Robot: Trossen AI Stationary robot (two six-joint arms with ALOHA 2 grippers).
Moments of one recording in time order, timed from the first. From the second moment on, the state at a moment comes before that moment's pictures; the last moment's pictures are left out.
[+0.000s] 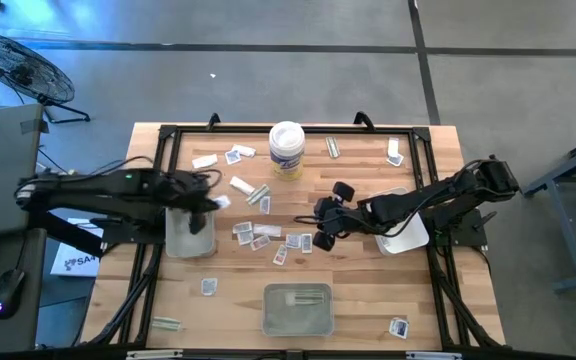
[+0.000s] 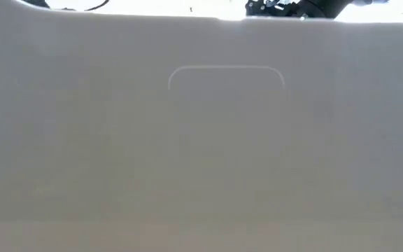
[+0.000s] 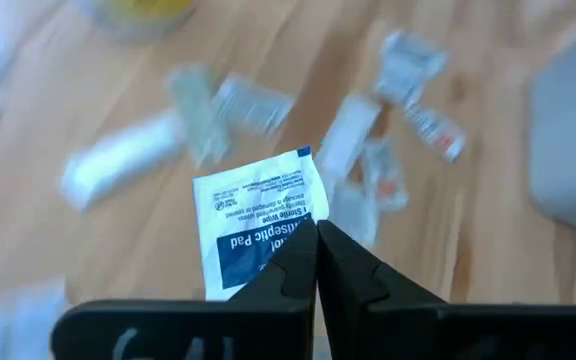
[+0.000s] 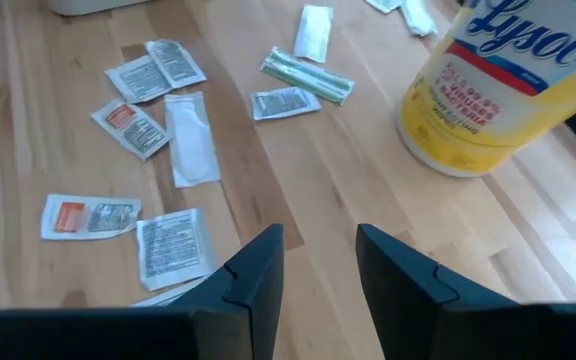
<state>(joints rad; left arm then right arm) 0.04 0.64 0.61 -0.75 -0.07 -0.39 0.19 1.53 0.97 -0.26 0.51 0.35</state>
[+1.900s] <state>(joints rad) 0.04 1.22 0.52 -0.74 -0.13 -0.69 0.19 1.53 0.97 -0.17 0.41 0.41</state>
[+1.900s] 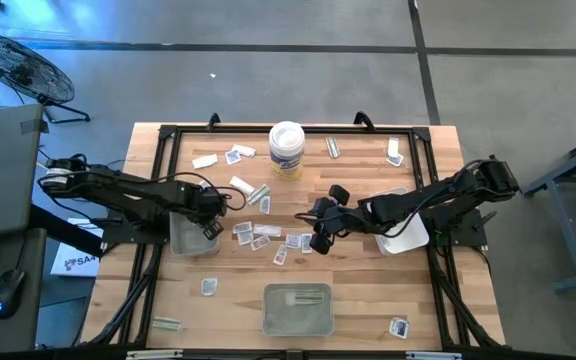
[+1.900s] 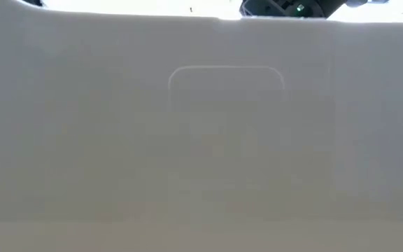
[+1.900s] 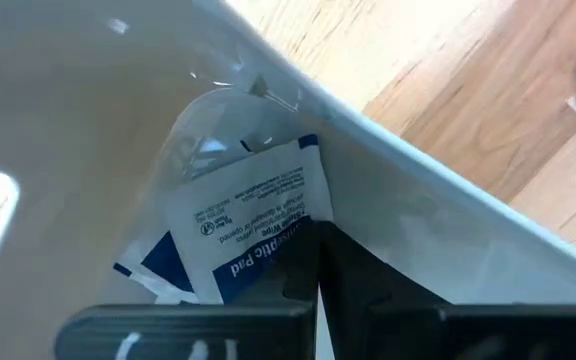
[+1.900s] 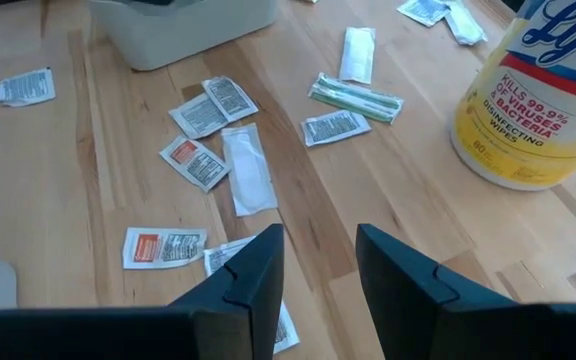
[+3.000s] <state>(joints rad) 0.04 1.05 0.53 -0.90 -0.22 -0.80 0.34 1.53 0.97 -0.15 0.50 0.51</state>
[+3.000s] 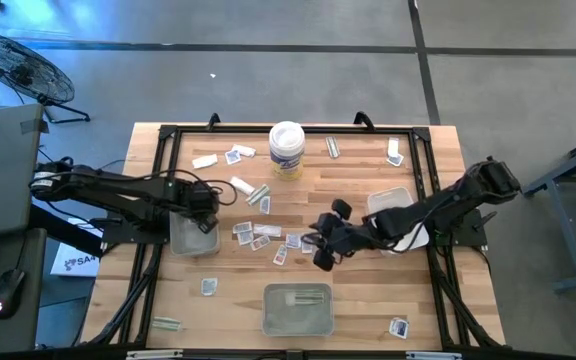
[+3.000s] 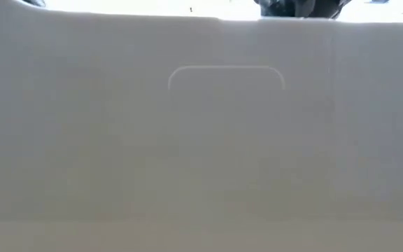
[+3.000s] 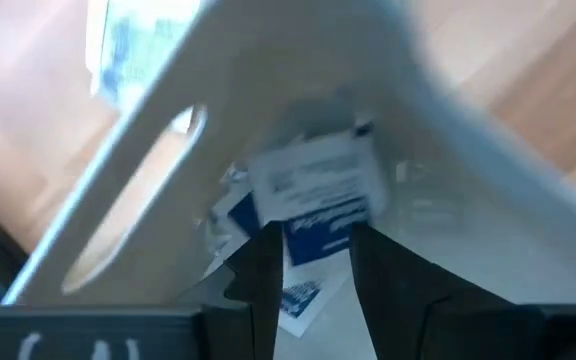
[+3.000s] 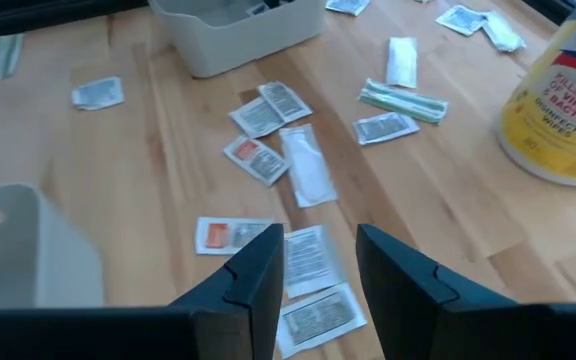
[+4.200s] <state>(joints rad) -0.05 1.05 0.51 -0.82 -0.27 -0.92 0.47 1.53 0.97 -0.15 0.63 0.63</state>
